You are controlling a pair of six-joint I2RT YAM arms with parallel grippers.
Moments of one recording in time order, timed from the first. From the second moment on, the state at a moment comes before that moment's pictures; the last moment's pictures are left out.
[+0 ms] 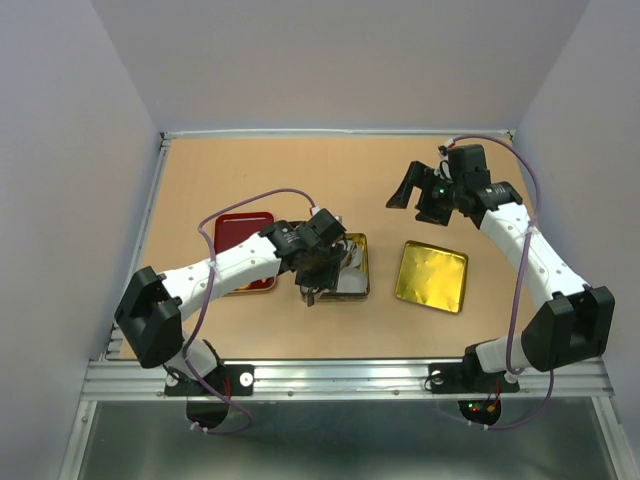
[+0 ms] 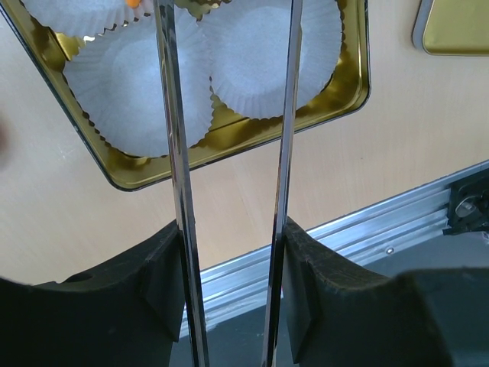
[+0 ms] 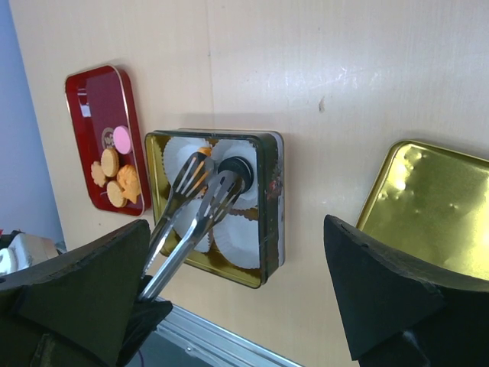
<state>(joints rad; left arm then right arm) -0.92 1.48 1.18 -0.83 -0.01 -0.69 0.23 1.39 1.26 -0.65 -0.32 0.58</state>
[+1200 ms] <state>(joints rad) -0.60 0.91 0.87 -1.14 -0.07 -0.75 0.23 1.37 1.13 -0.62 -0.36 0.59</state>
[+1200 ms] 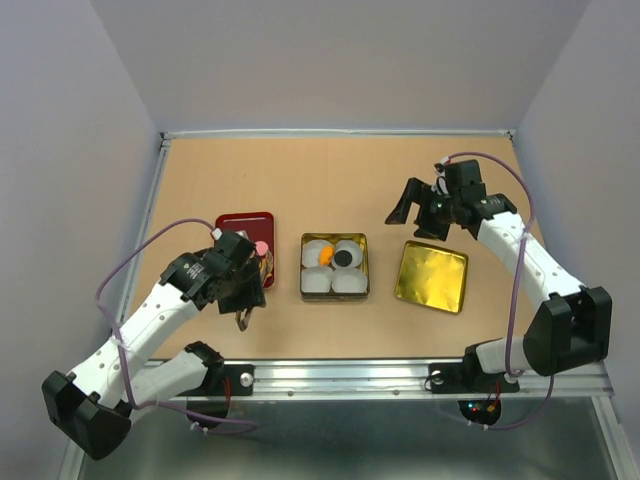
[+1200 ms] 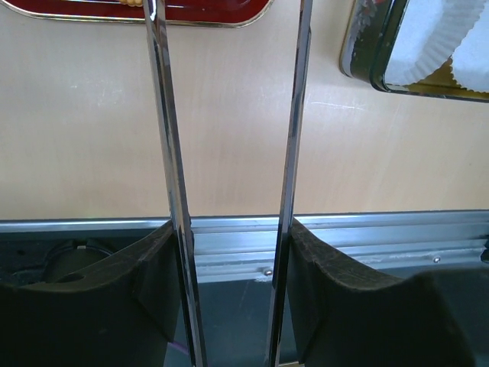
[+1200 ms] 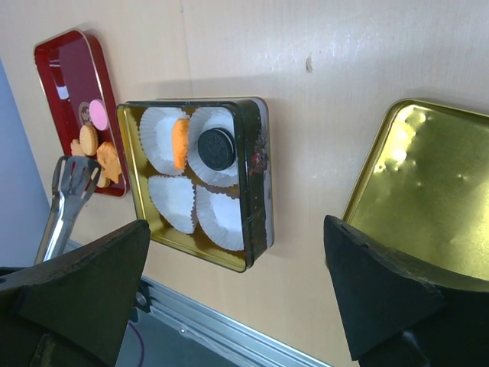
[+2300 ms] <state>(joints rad) -0.59 1.02 0.84 -1.04 0.00 -0.72 0.23 1.34 1.10 -0.61 -0.36 0.58</state>
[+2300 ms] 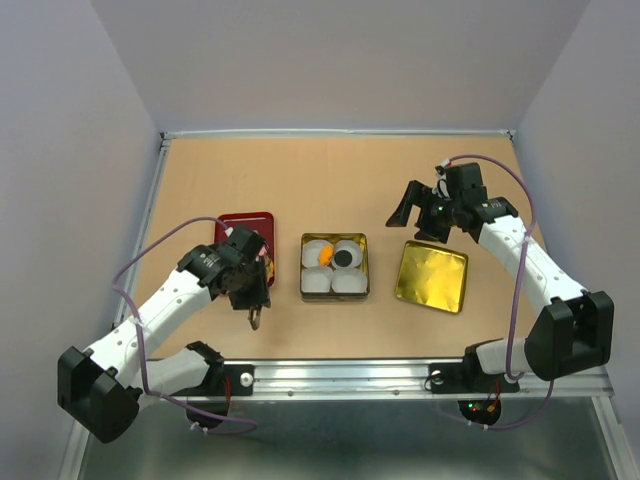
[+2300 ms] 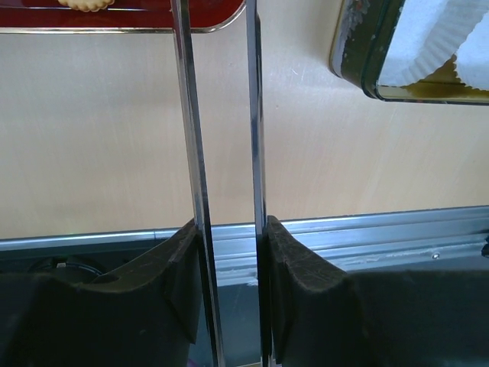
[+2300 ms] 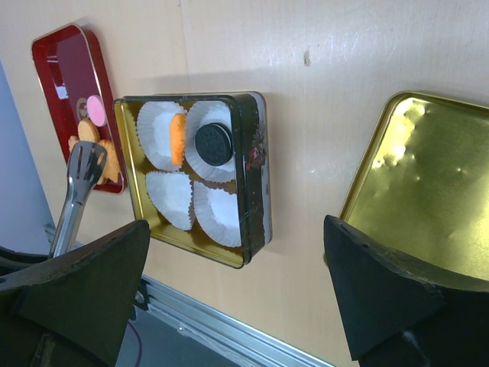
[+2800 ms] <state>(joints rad) -0.59 1.02 0.87 -1.03 0.03 -0.72 0.23 1.34 1.10 -0.61 -0.36 0.58</state>
